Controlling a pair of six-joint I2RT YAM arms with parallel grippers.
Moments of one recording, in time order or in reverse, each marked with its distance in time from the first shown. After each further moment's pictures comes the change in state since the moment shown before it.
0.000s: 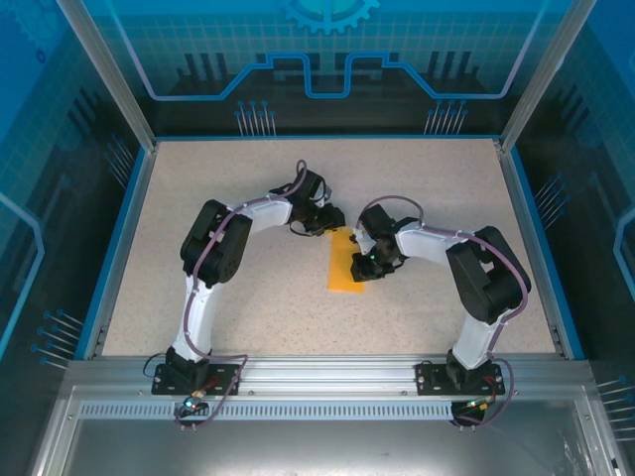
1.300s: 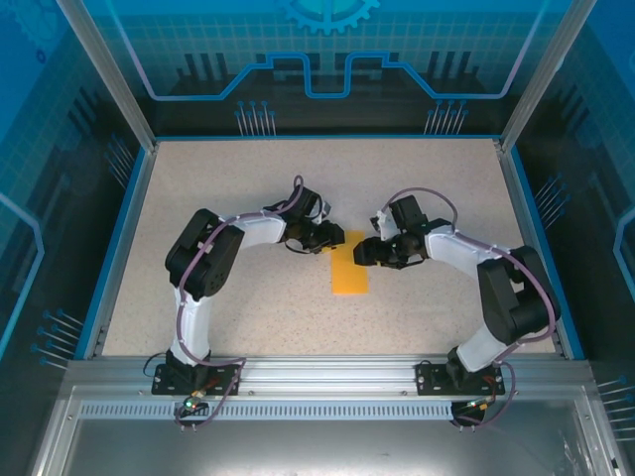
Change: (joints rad) left arm -0.051 -0.161 -0.280 0.137 0.067 -0.046; right arm -0.154 -0.175 -0.101 0.145 -0.180 0.091
